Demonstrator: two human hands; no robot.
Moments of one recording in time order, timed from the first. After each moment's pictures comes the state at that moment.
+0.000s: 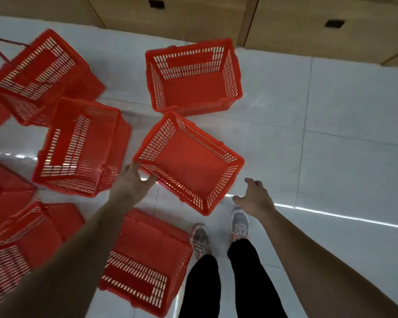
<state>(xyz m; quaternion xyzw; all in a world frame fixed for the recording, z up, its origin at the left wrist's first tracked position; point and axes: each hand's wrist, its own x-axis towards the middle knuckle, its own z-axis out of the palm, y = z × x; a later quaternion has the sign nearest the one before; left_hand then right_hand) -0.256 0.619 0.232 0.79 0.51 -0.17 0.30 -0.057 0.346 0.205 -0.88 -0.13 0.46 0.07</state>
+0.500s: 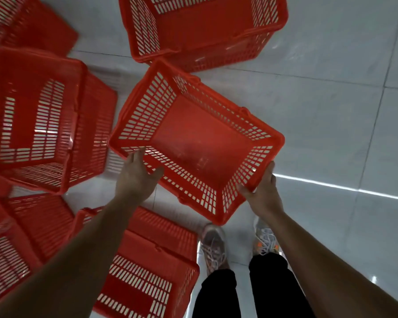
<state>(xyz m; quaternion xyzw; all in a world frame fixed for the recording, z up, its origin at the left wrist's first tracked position) -0.236 0.616 -0.012 0.80 0.51 -0.17 0.27 -0.073 0.346 -0.083 -0.88 -0.07 0.42 0.22</state>
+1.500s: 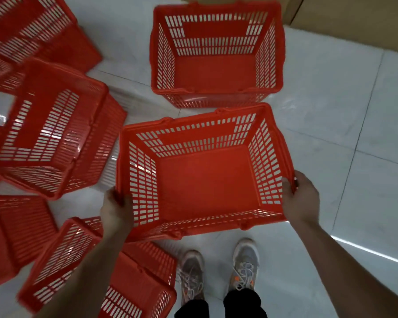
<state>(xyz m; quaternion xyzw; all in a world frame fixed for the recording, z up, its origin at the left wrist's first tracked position) -0.289 0.602 -0.017 0.63 0.72 0.04 0.29 0.053 0.352 -0.021 -0.93 -0.18 0.20 0.26</state>
